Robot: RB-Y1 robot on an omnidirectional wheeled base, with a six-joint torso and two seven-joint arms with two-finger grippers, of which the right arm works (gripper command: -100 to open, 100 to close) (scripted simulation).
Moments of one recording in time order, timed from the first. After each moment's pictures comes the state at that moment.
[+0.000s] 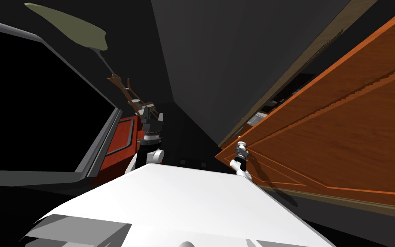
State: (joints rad) arm -0.10 -0.24 -0.55 -0.63 -0.19 -0.63 -1.56
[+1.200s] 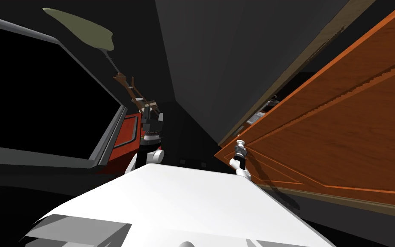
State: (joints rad) arm -0.11 -0.24 -0.52 -0.65 -0.18 -0.63 -1.58
